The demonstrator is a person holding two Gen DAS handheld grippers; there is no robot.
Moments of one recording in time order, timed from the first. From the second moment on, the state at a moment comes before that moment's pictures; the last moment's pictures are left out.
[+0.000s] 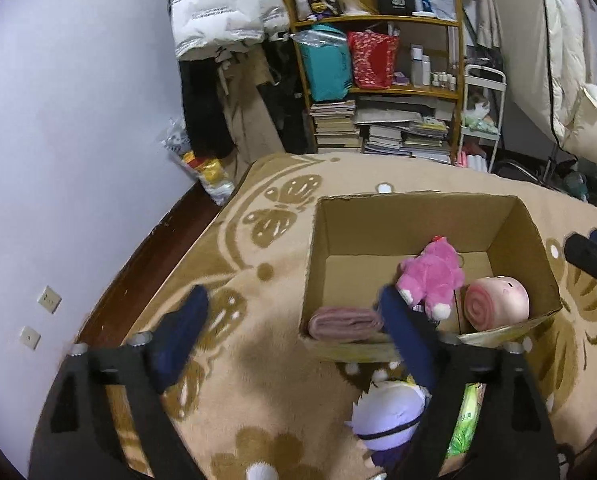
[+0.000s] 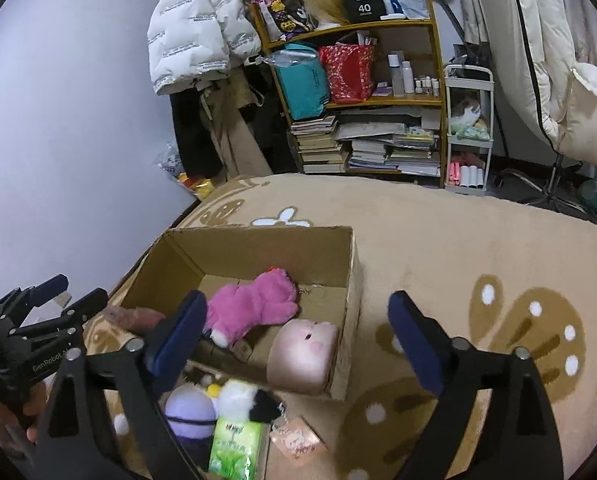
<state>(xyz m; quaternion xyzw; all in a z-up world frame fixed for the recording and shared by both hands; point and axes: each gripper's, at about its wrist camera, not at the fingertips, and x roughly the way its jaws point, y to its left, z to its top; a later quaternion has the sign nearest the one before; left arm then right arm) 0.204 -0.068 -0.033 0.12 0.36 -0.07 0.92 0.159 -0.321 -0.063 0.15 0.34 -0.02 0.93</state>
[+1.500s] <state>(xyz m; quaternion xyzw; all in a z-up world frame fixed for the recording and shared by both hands) 0.121 -0.026 -0.080 0.08 0.51 -0.10 0.85 0.047 -0.255 -0.121 0.13 0.43 0.01 0.89</state>
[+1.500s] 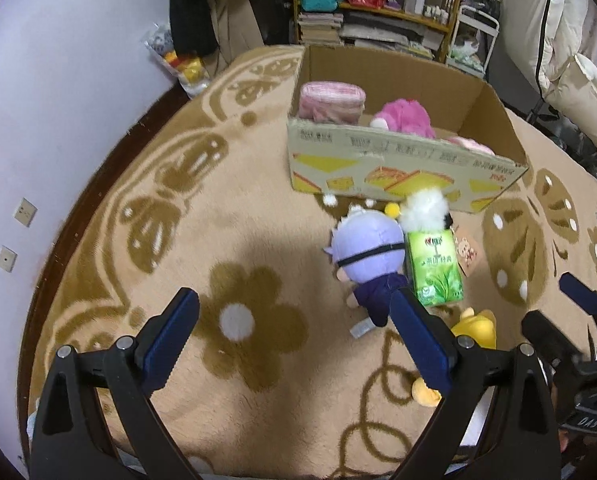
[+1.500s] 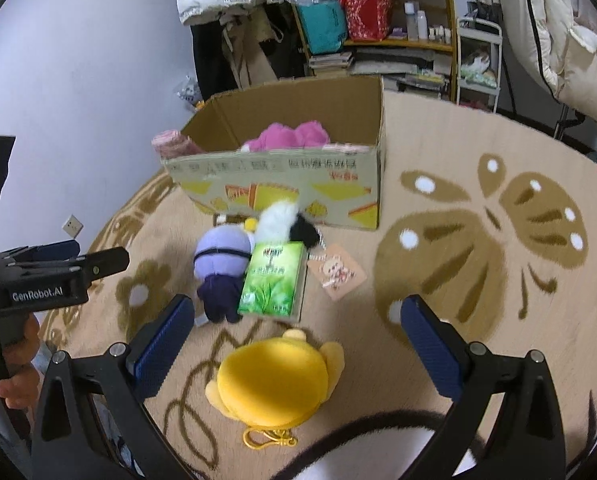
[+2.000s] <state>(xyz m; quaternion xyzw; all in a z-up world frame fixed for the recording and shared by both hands) 0.142 -0.055 -0.124 0.10 0.56 -0.15 0.81 0.066 -0.240 -0.184 0.14 0.52 0.03 0.84</state>
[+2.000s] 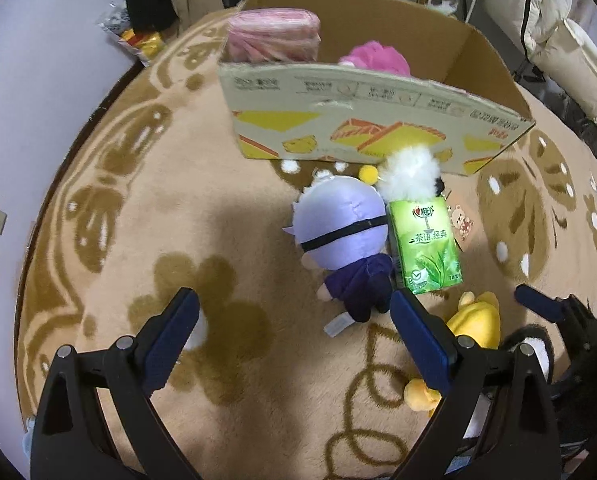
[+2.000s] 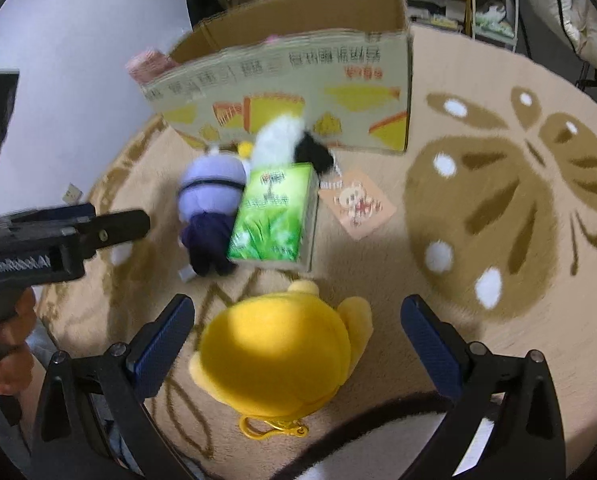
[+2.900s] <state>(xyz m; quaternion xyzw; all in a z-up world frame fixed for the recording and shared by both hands) 0.179 -0.096 -0.194 0.07 0.61 -0.21 0.76 0.083 -0.258 -0.186 0.12 0.49 0.01 0.86</state>
